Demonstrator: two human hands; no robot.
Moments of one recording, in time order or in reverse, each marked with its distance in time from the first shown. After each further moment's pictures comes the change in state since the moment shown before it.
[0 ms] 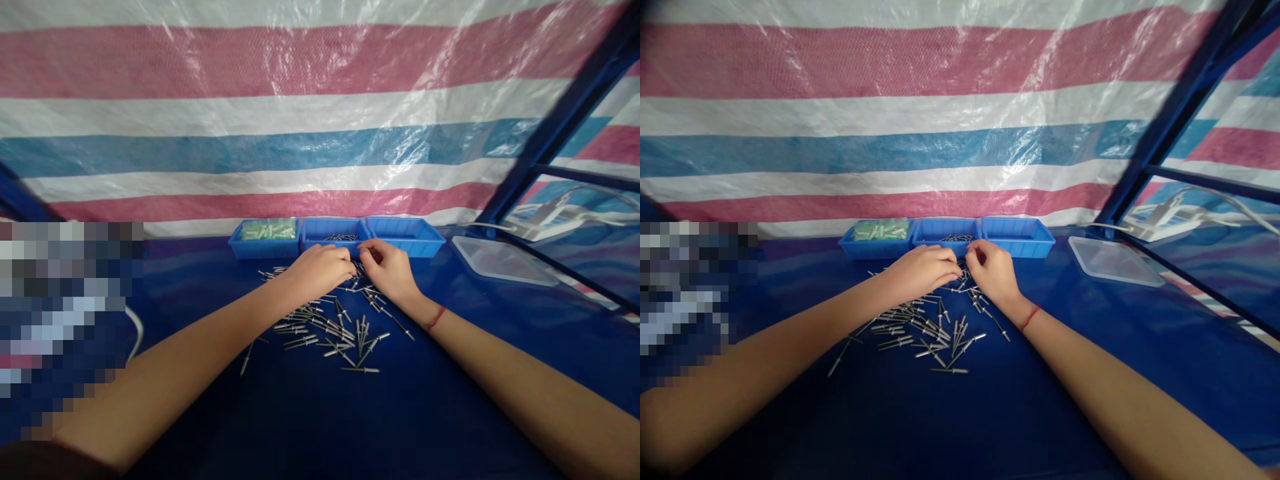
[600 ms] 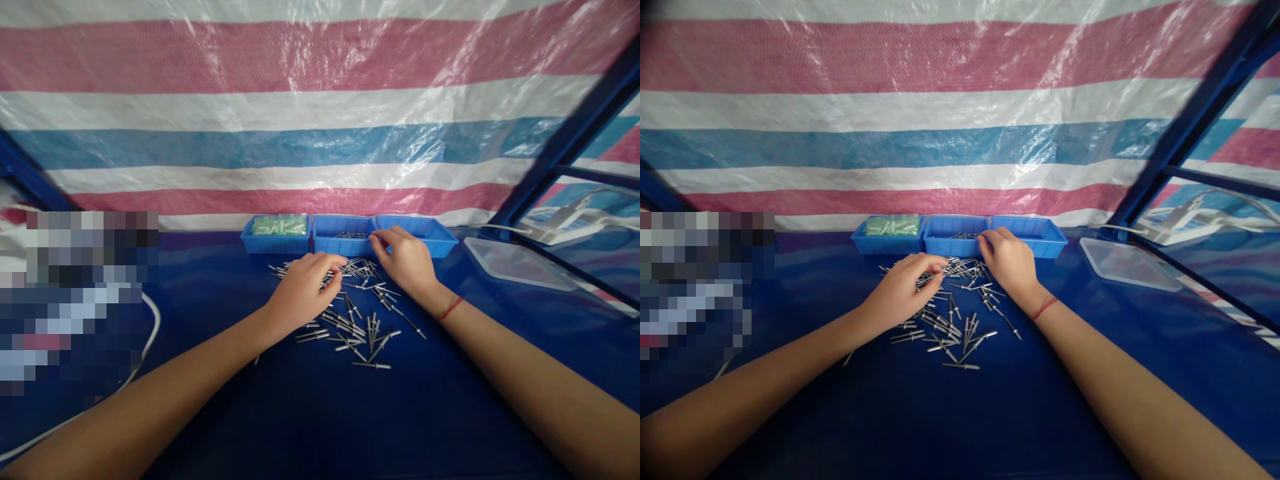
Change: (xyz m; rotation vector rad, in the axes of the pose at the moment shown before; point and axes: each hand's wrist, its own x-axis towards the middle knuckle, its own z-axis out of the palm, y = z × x) left_hand -0.052 0.020 0.006 -0.384 0.387 -0.332; right_hand 0.013 -0.002 -0.010 -0.418 -0.024 -0.177
